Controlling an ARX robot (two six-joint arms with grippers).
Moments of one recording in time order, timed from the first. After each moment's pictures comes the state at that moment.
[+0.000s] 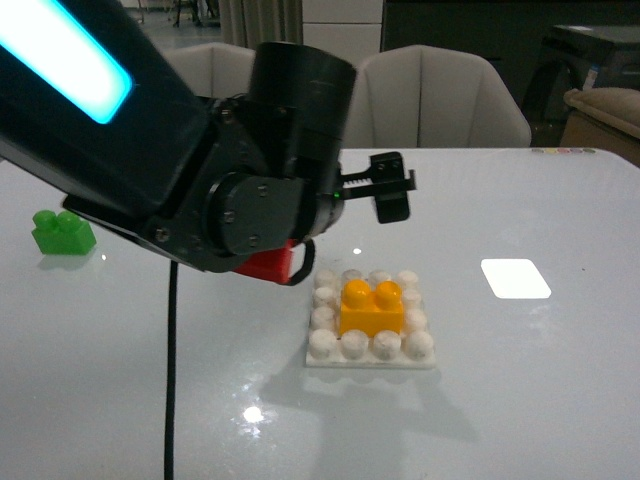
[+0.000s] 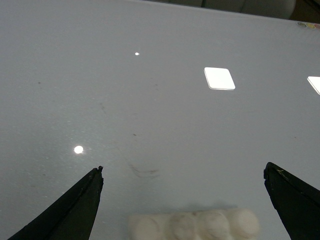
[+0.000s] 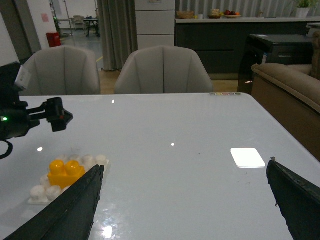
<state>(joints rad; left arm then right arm) -0.50 2.23 1.33 0.49 -0.27 -0.36 0.00 0.00 0.01 0.00 0.00 0.00</state>
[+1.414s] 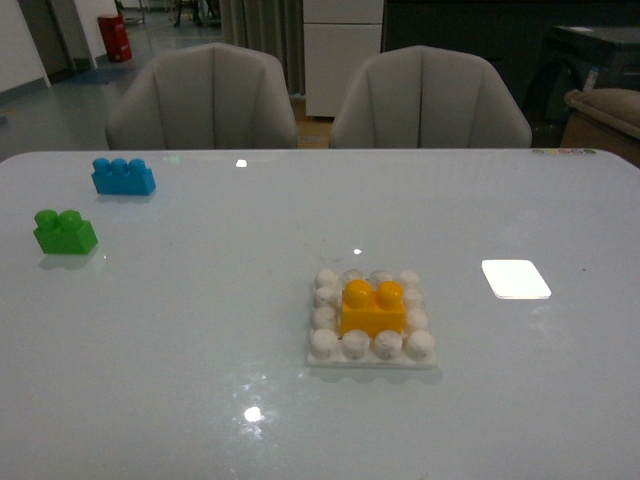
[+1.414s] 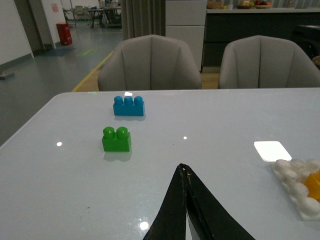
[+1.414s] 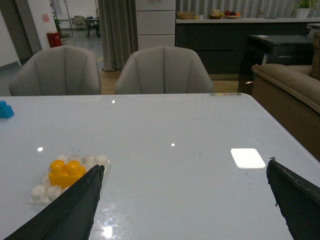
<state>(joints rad) 0.00 0.81 0.03 0.77 0.00 -0.01 0.00 0.00 0.01 0.00 0.00 0.00</state>
